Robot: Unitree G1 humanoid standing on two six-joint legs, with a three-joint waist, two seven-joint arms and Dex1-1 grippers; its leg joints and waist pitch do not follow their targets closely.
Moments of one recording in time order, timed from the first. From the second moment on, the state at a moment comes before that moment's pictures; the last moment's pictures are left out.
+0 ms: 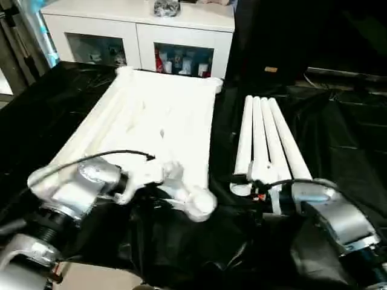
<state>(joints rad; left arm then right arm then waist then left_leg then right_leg) -0.50 0.56 -0.41 0.37 -0.04 0.15 -1.27 -0.30 -0.49 0.31 0.12 0.22 0.32 1.03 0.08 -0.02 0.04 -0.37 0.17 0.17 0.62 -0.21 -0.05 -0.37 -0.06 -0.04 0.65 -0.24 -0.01</state>
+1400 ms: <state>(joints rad) -0.32 0.61 -0.38 -0.05 -0.01 0.37 -1.09 -0.30 -0.47 0.31 0.16 0.18 0.25 1.00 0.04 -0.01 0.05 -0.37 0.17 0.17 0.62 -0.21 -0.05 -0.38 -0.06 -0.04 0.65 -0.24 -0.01</state>
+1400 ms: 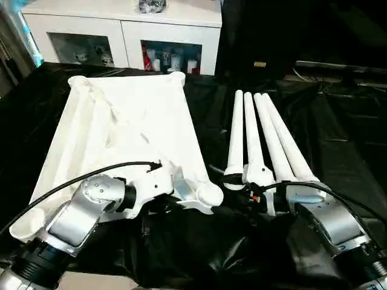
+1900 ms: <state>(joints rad) -0.28 0.60 -0.36 -0.07 -0.06 0.40 -1.09 -0.28 -0.46 0.32 0.14 0.16 0.26 0.99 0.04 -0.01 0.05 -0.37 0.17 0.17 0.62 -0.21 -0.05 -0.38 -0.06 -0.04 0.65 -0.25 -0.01</state>
